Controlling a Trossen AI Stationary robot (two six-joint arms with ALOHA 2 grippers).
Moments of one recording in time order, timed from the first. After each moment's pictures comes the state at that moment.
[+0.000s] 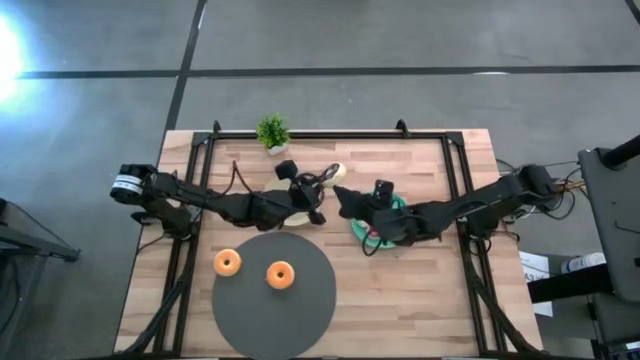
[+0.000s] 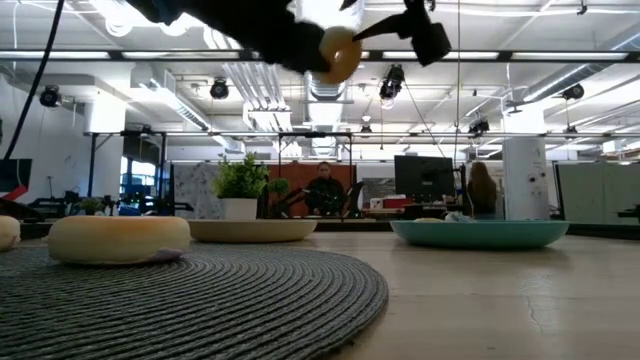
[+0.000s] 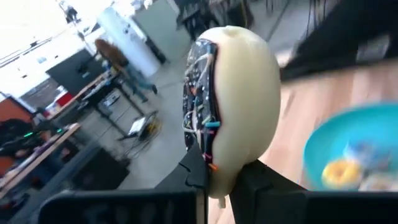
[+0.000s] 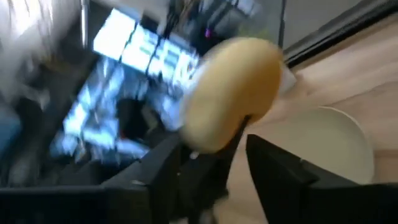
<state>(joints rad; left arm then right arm) -0.10 1.51 0.94 0.45 -0.81 0.43 0.28 1.51 1.08 0.13 0.99 1.36</state>
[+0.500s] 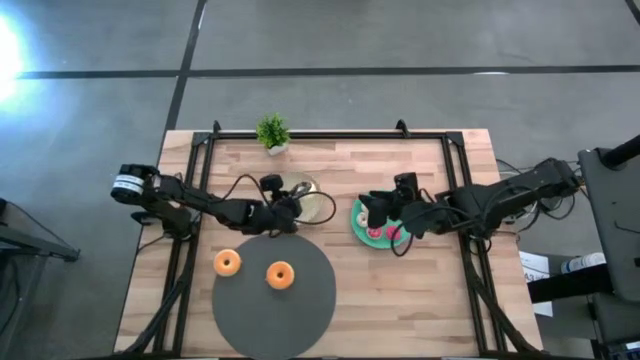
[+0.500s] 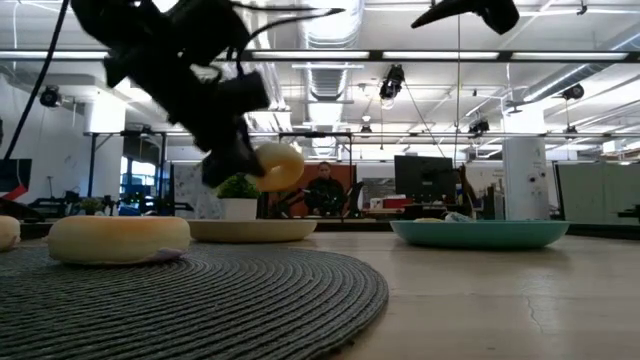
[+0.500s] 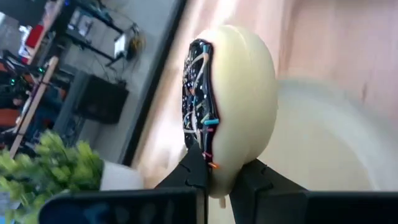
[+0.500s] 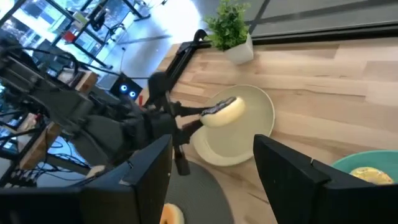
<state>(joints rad) -0.09 1.52 0.72 0.03 -0.84 0.19 0.32 1.27 1.16 -0.52 0.78 1.24</state>
